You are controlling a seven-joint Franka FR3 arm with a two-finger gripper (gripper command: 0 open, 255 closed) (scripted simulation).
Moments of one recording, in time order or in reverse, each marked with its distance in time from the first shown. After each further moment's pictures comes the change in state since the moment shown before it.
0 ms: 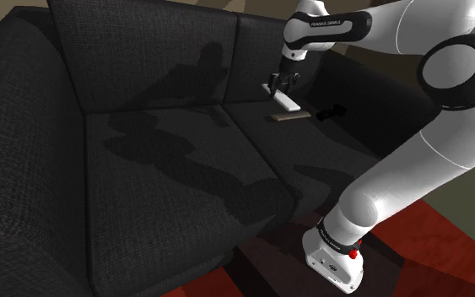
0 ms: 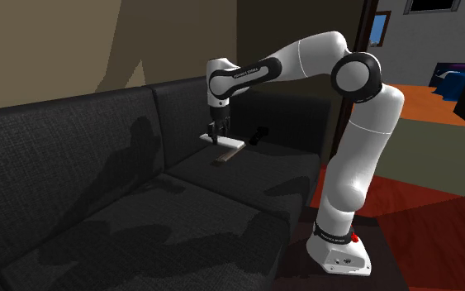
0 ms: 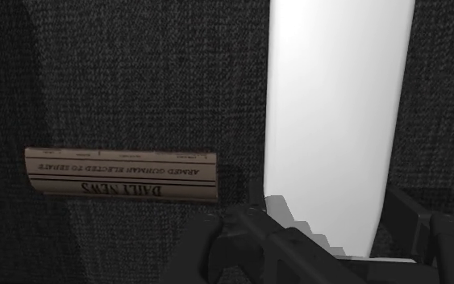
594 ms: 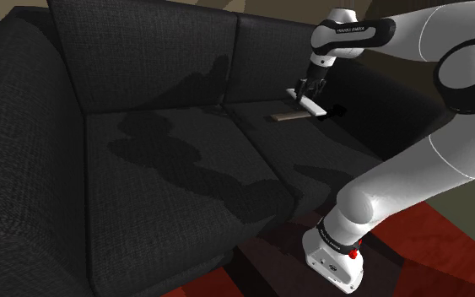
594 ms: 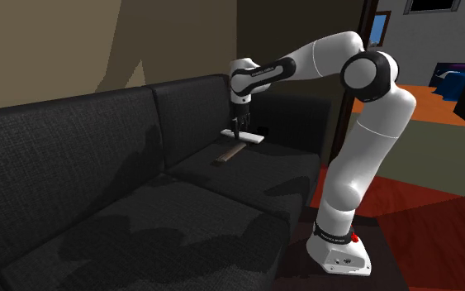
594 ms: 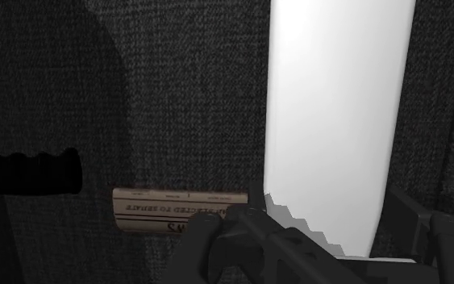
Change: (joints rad) arm -0.093 -0.095 -0.119 -0.098 -0.044 0.013 -0.192
